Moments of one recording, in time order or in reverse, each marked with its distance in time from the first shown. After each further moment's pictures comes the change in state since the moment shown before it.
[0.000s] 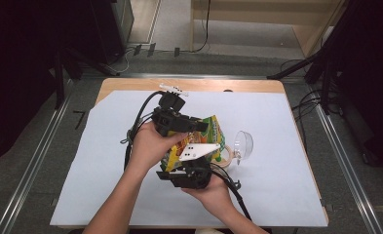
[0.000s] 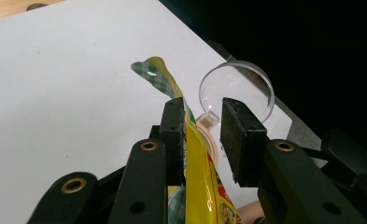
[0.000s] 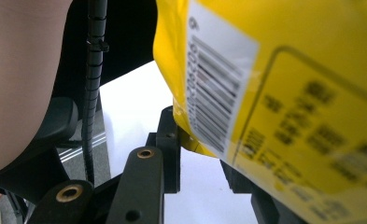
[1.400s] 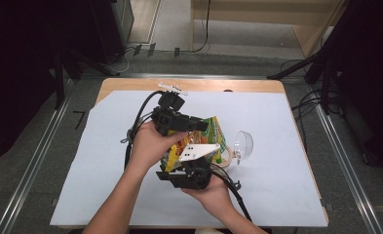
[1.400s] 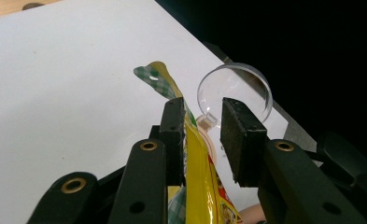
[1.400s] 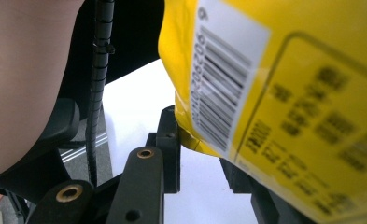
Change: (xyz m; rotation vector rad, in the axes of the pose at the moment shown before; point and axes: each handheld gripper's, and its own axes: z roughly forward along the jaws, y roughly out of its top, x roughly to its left) left arm 0.002 0.000 0.001 -0.007 -0.015 -0.010; right arm 0.002 0.000 -0.001 0.001 0.000 0.006
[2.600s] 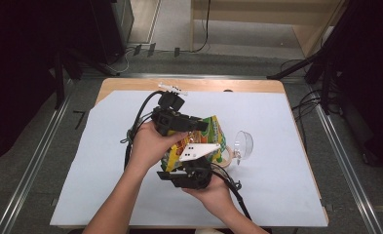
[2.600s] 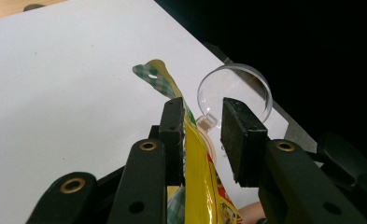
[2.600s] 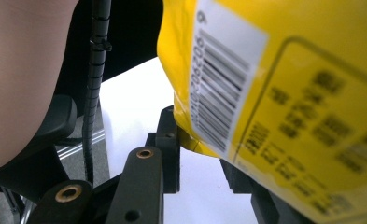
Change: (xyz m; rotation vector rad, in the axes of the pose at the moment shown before) left arm 0.001 0.000 0.000 -0.002 -0.002 -0.002; right arm 0.000 0.001 -0.001 0.008 -0.007 -0.013
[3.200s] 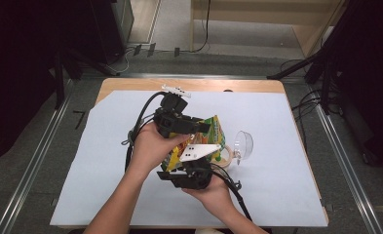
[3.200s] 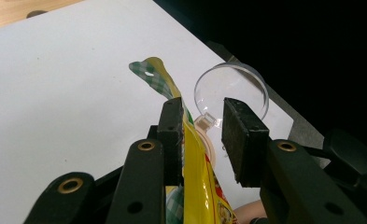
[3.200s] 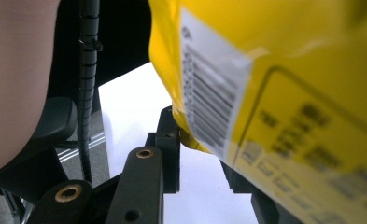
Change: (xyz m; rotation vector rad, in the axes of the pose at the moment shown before) left arm -0.013 0.000 0.000 -0.002 0.029 0.040; right arm -0.001 -0.002 0.000 -0.012 0.003 0.005
